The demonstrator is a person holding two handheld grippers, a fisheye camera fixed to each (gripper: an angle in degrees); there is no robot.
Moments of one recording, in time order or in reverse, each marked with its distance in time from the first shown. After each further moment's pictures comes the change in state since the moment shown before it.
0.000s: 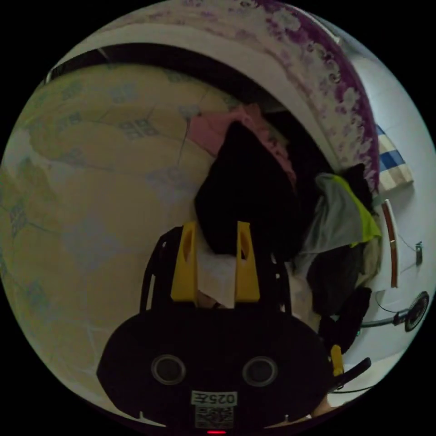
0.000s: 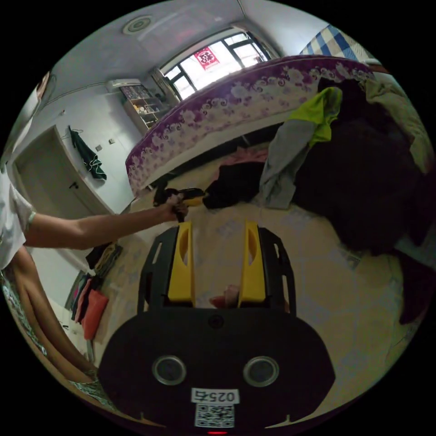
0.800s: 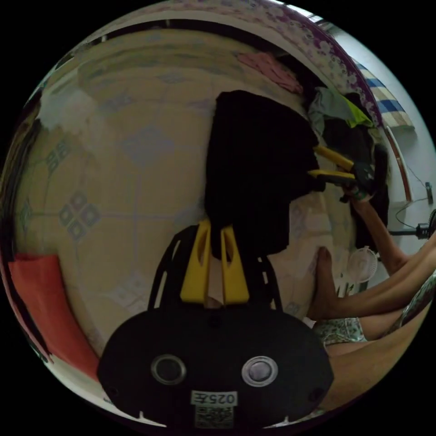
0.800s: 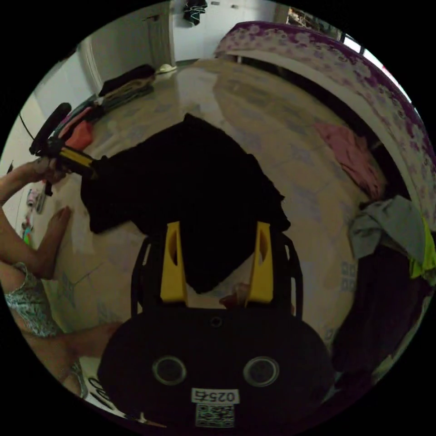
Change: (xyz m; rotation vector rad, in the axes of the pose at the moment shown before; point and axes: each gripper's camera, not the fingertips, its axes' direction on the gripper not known) left arm -0.171 0.294 -0.073 -0.235 -0.178 0.038; right arm -0.052 -0.178 0.040 -0.643 0.028 -0.814
